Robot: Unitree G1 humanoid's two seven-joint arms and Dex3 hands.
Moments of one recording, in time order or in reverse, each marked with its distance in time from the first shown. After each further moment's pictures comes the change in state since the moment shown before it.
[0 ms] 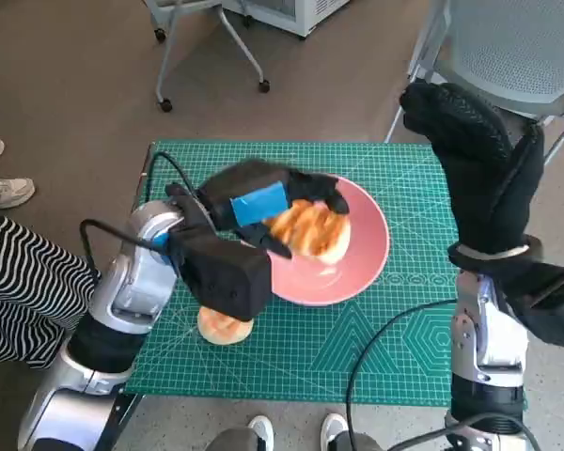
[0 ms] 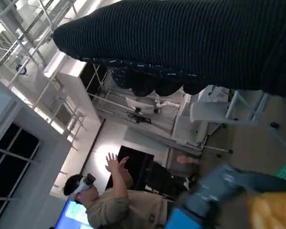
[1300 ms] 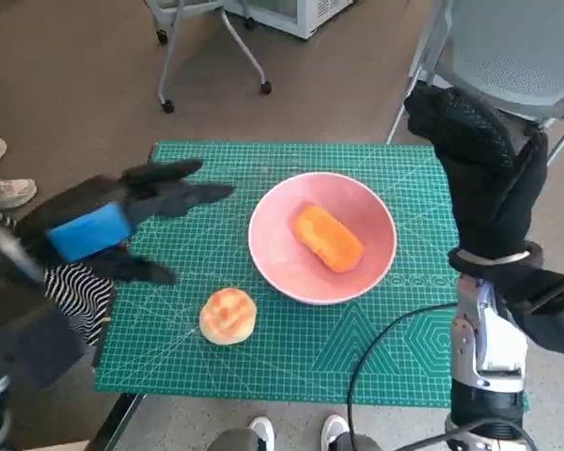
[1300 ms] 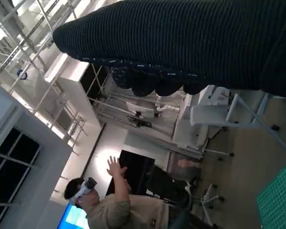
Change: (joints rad) left arm 0.419 0.382 0.509 -0.400 -0.324 -0.060 -0.146; right arm 0.017 0.004 0.006 -0.018 0.000 0.001 -0.024
